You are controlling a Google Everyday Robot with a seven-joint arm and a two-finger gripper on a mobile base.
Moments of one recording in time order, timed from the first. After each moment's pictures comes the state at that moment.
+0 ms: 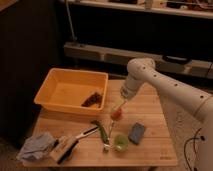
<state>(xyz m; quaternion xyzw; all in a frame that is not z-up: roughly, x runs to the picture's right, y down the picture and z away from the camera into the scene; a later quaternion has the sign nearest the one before) 0.093 0.082 0.794 -0.03 -0.40 -0.82 0.41</state>
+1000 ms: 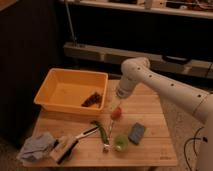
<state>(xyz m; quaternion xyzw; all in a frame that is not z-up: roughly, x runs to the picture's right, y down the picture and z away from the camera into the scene) 0.050 0.076 0.780 0.01 -0.37 -0.87 0.33</state>
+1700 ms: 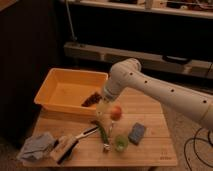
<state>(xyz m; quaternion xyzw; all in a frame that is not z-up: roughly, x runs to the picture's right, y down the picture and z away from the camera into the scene) -0.022 0.065 0.726 0.16 -0.31 -0.92 0.19</state>
